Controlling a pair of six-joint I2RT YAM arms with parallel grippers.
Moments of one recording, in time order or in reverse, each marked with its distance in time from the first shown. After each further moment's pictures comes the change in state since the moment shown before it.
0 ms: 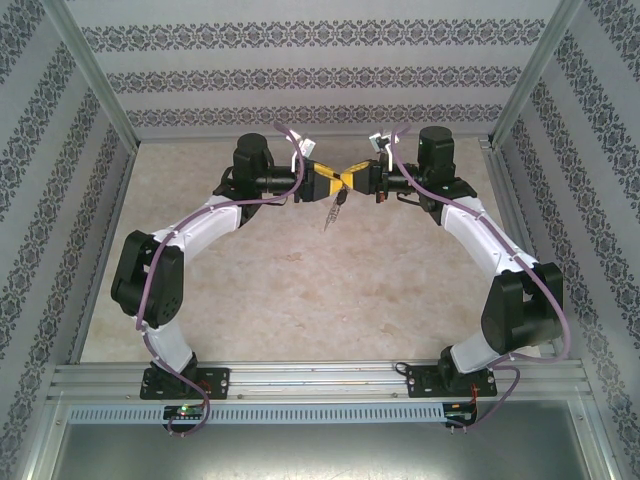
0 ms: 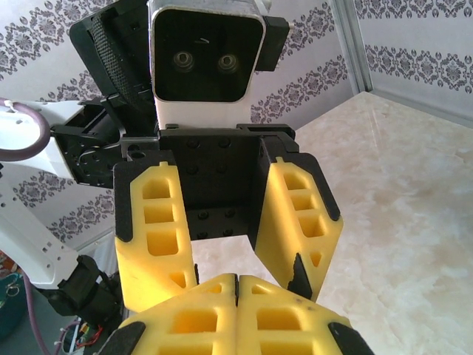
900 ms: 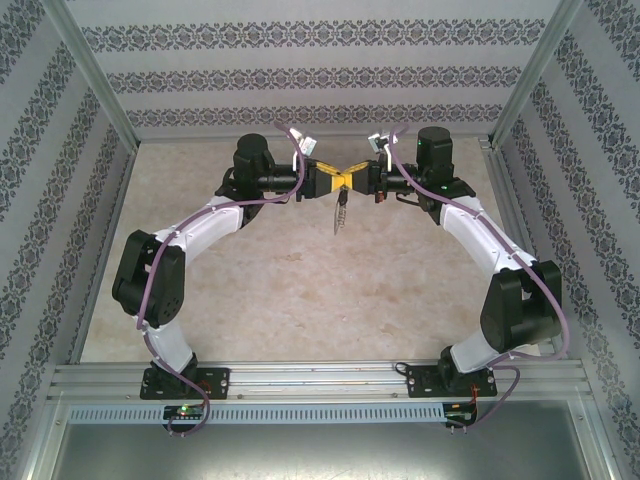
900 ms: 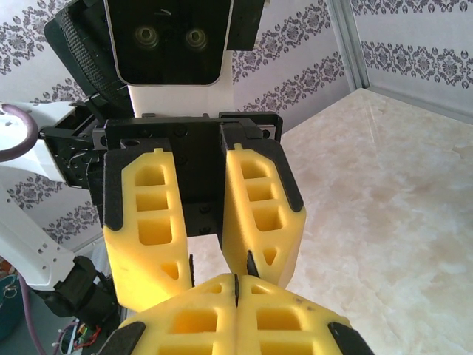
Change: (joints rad) left arm -0.011 0.005 0.000 0.078 -0.001 -0.040; right arm 0.005 0.011 0.000 0.000 0.010 0.000
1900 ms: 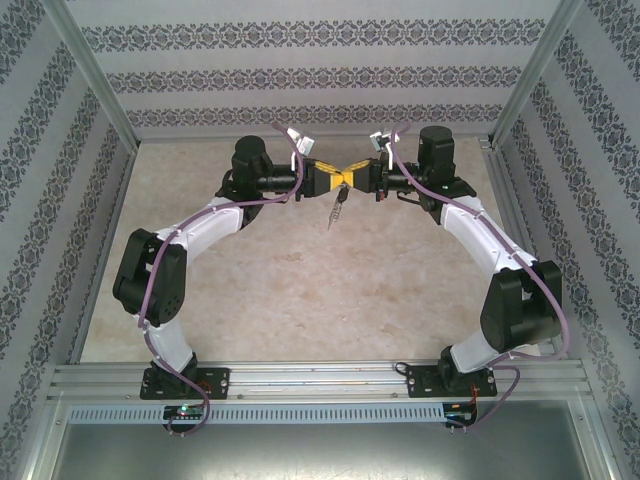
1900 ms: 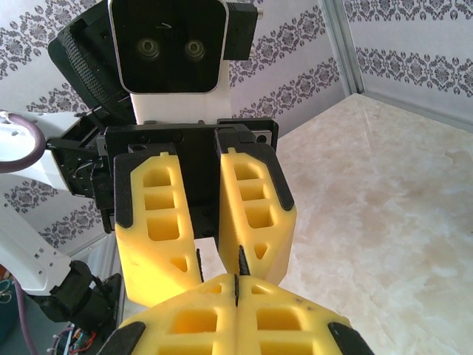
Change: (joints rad) left arm 0.006 0.010 -0.021 0.081 -0.002 -0.035; right arm -0.007 0.000 0.000 0.023 0.006 0.017
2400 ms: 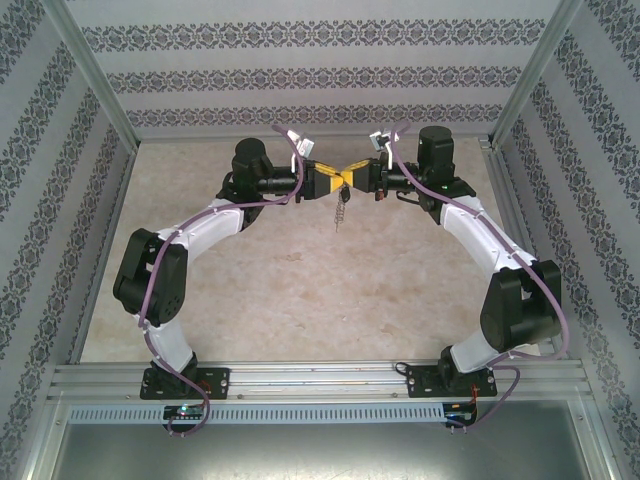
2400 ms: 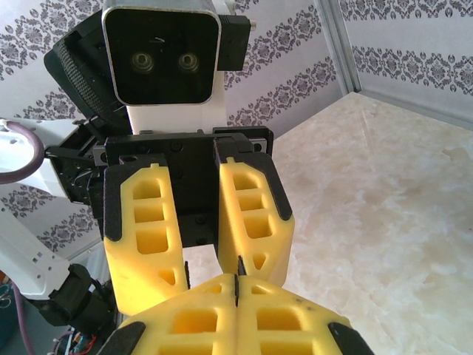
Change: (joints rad) left arm -0.002 0.001 -0.019 0.030 0.002 -0.014; right arm 0.000 0.003 0.000 0.005 0.011 0.013
